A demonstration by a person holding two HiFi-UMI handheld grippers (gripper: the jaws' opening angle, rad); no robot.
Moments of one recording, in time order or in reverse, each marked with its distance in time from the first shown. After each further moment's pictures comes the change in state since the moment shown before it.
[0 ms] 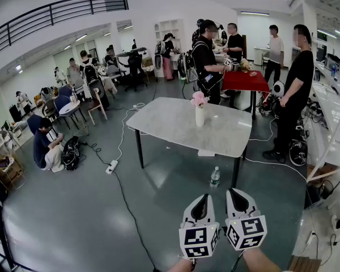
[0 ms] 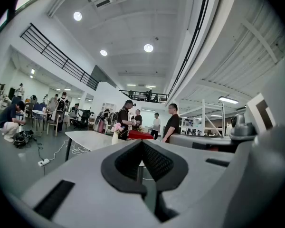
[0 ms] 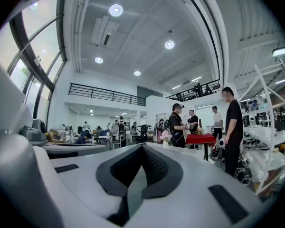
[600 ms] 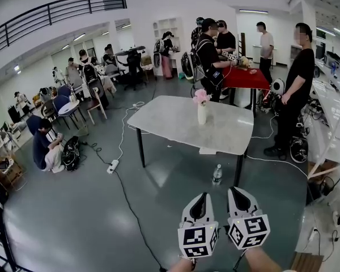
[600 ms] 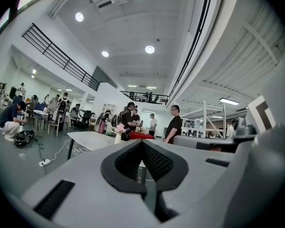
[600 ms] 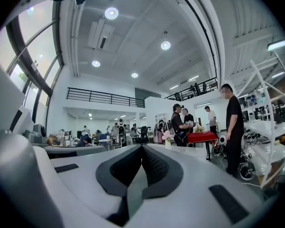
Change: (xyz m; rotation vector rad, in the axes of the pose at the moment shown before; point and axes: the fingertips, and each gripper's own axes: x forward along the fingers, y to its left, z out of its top) left arm -0.011 0.030 -0.003 -0.007 -0.018 0.005; right arm 0.007 0.020 -0.008 0.052 -0.027 -0.008
